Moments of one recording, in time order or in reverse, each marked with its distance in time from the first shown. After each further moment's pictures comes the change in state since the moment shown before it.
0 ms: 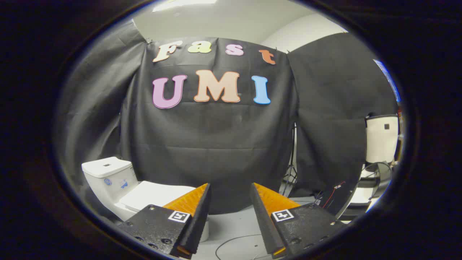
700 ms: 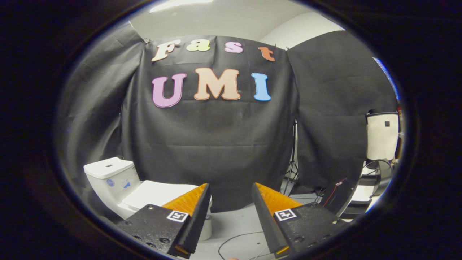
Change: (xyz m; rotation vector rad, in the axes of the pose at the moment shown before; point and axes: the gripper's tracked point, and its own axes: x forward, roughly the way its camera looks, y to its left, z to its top) arm -0.001 0.004 0.005 0.000 0.014 0.013
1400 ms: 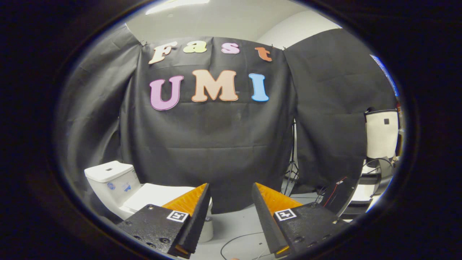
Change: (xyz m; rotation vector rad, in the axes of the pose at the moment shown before) arm 0.000 -0.006 0.005 0.024 -0.006 -0.006
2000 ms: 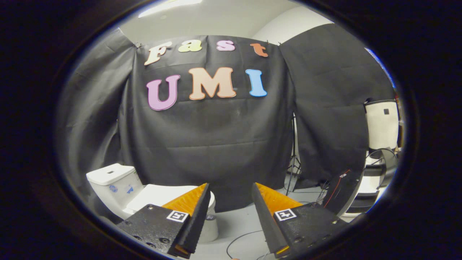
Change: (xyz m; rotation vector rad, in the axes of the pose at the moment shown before) arm 0.009 0.002 -0.013 0.064 0.029 0.017
